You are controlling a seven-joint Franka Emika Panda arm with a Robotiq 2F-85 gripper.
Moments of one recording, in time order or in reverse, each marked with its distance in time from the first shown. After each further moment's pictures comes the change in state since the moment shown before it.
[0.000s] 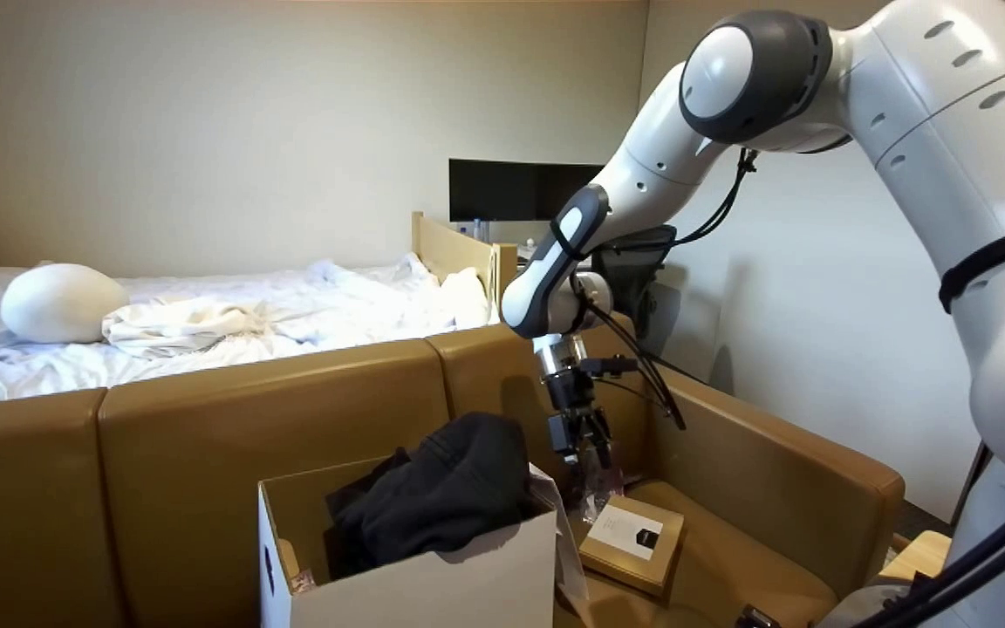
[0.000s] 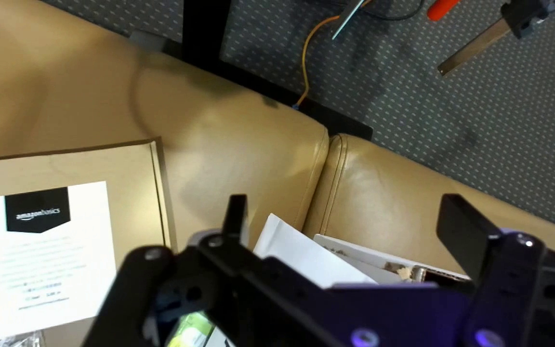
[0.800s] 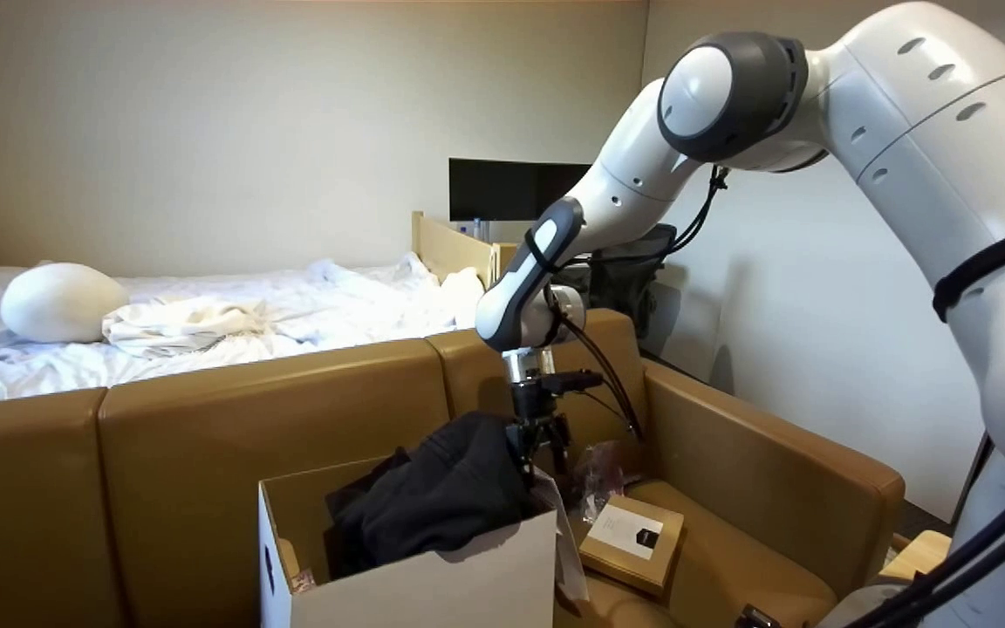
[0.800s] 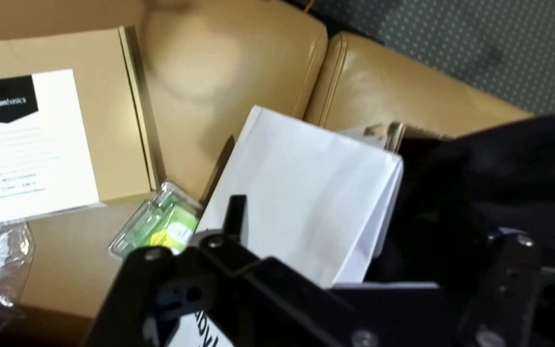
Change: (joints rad) arm 0.052 0.071 0.029 0.063 0.048 0.195 0.084
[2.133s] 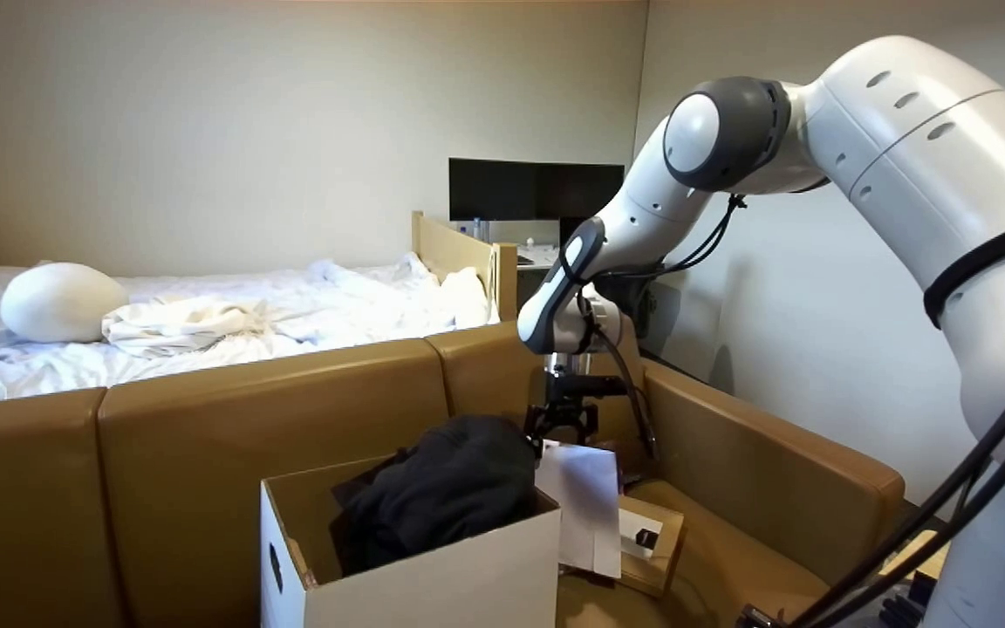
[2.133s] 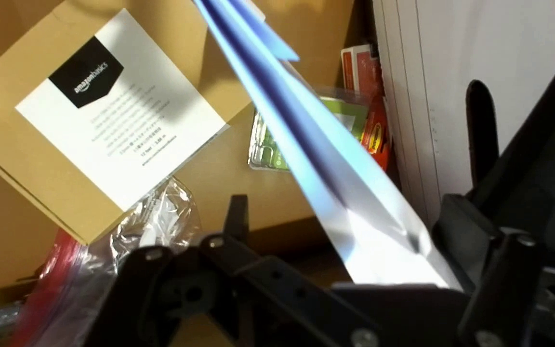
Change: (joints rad) arm -0.102 0.081 -0.067 0.052 0.123 0.299 0.264
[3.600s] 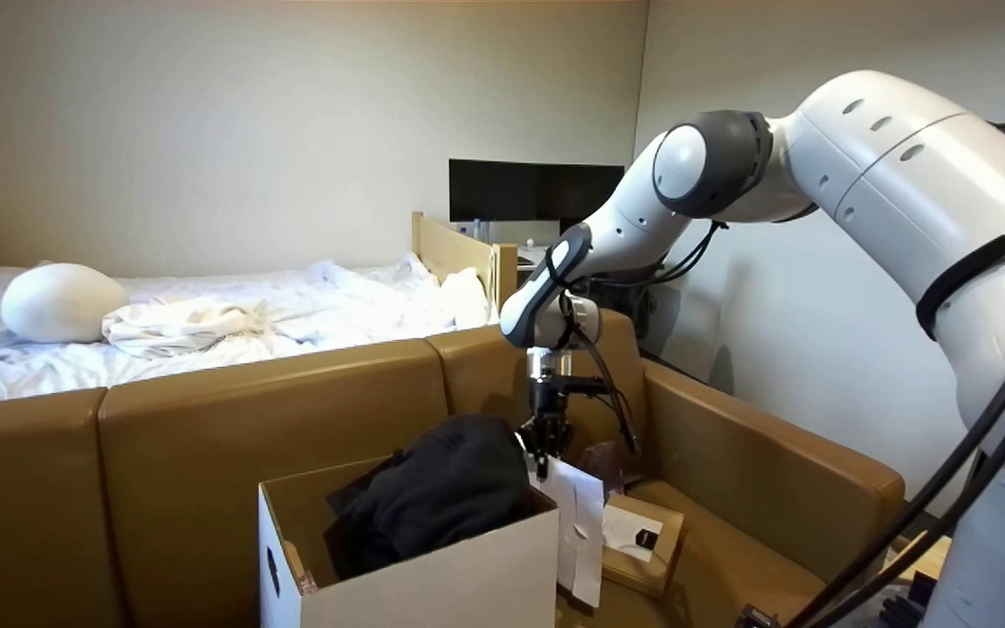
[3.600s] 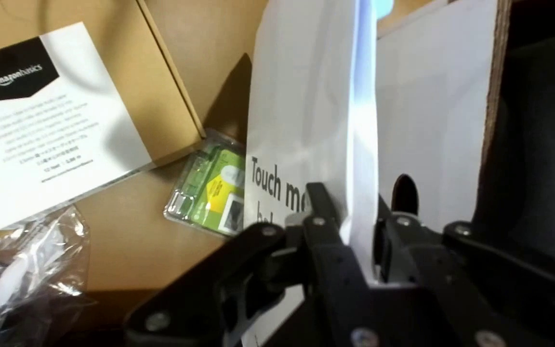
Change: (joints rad) arm -0.018 0.102 0.062 0.193 -0.010 -0.322 -0.252
